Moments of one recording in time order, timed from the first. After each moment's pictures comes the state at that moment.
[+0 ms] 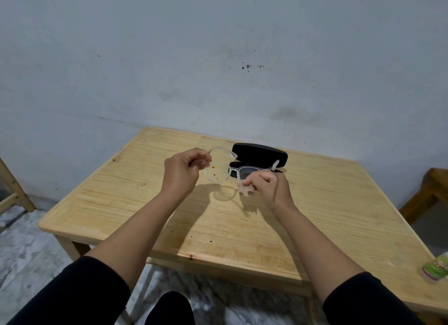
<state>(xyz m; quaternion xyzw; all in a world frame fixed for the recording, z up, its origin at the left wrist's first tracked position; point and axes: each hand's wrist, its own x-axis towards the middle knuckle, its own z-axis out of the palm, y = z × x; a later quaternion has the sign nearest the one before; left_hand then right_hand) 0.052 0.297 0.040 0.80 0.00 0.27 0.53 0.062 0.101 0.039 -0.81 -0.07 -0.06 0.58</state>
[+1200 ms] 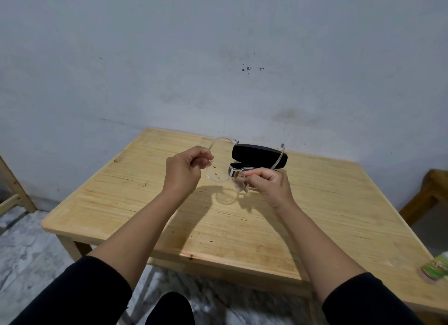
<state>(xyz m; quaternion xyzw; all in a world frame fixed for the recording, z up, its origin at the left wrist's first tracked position) 0.051 0.296 0.045 0.80 -0.02 0.29 0.52 0.062 0.101 0.045 -0.76 -0.08 -0.03 0.64</state>
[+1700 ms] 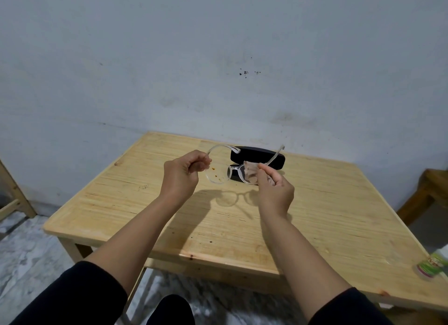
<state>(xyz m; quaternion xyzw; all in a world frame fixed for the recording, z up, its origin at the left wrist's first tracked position) 0.042 0.298 0.044 0.81 -0.05 0.31 0.50 0.051 0.121 0.035 -0.67 0.11 -0.21 0.70</state>
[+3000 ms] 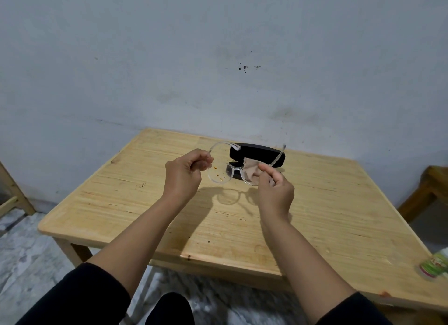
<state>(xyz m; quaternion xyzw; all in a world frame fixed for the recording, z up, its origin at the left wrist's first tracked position) 0.048 0.289 0.039 0.80 -0.03 0.31 0.51 0.053 0.116 0.029 -0.69 0.10 -0.21 0.68</state>
